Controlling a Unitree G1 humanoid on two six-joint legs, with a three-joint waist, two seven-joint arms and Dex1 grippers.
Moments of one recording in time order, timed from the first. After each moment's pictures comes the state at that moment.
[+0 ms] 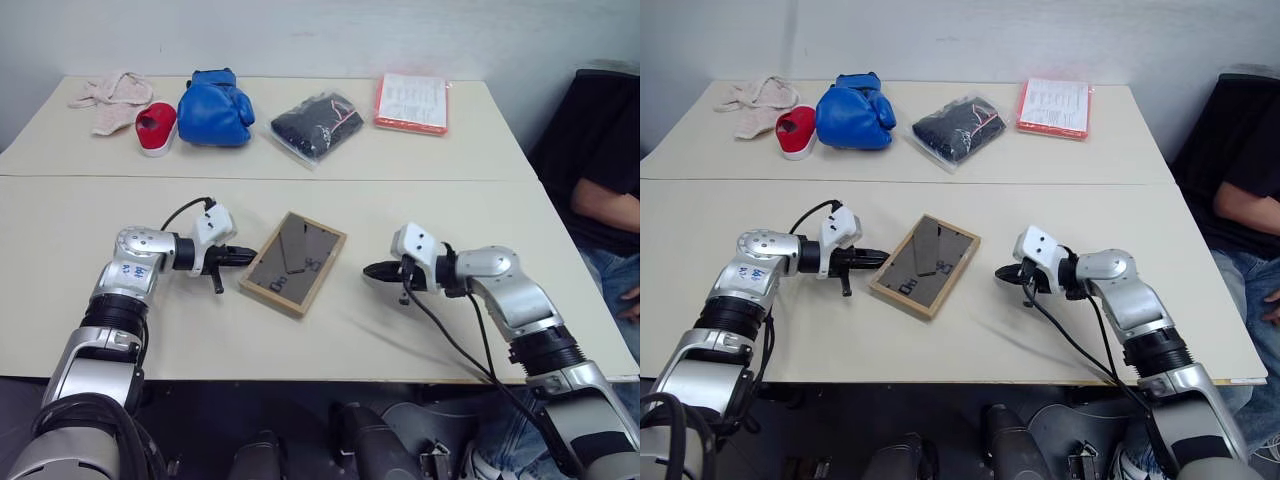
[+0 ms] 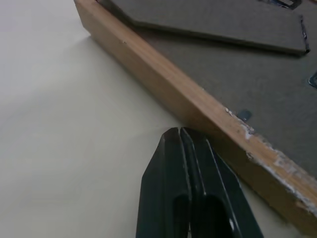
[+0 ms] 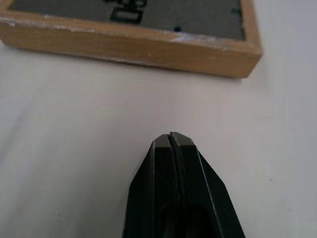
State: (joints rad) left arm -0.77 0.64 -0.12 0.66 -0.10 0.12 -1.17; right arm -0.62 -0.56 0.27 0.24 0.15 0.25 1.04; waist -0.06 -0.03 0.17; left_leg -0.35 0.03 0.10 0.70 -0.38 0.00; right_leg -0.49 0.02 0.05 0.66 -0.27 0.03
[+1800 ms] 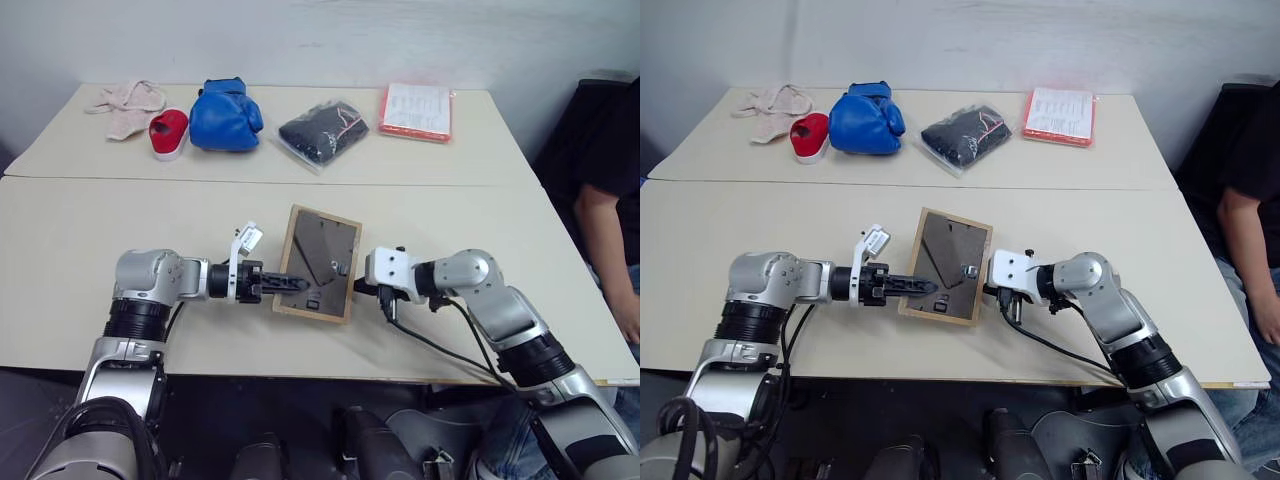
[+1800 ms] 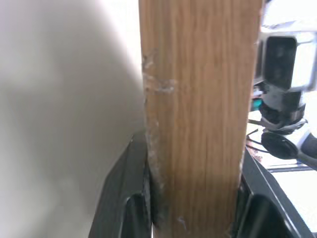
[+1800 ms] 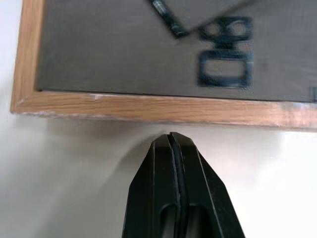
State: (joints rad) left arm -0.74 0.53 0.03 0.32 -0.62 1.40 -0.98; right arm -0.58 -0.58 0.28 -0.05 0.02 0.34 1.10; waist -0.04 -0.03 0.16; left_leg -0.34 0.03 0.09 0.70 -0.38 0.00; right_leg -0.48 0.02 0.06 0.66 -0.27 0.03
